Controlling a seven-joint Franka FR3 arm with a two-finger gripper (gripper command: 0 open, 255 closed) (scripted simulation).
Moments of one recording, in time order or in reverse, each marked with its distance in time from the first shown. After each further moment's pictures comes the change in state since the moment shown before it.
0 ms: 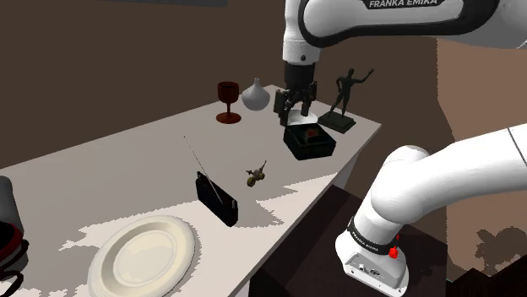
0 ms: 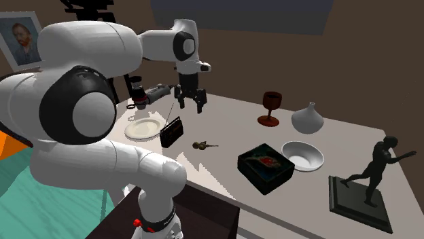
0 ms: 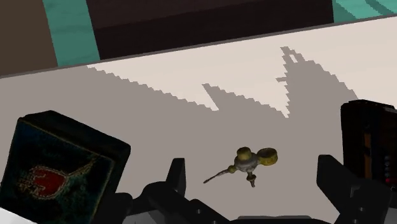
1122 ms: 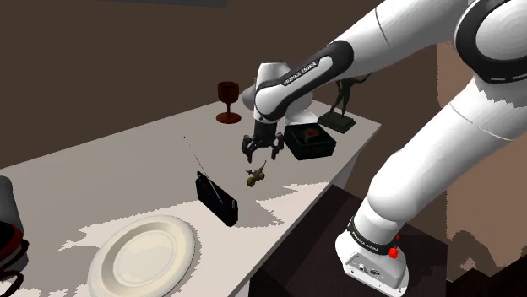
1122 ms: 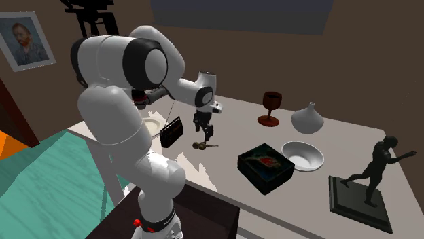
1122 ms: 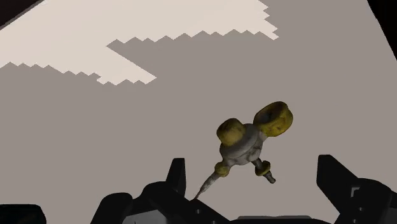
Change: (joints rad) arm -0.077 0.488 0.031 -0.162 0.142 0.672 0.270
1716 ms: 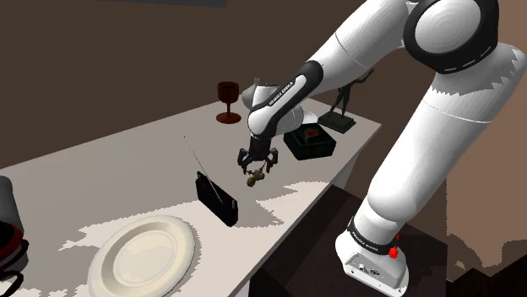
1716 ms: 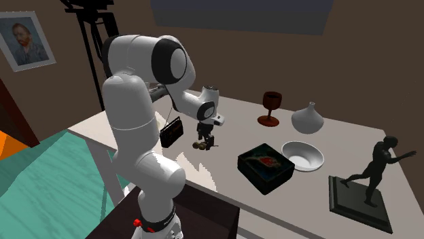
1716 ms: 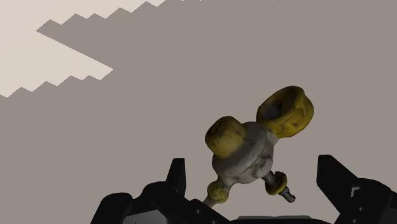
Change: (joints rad) arm -0.002 0.213 0.003 -0.002 0.052 0.225 0.032
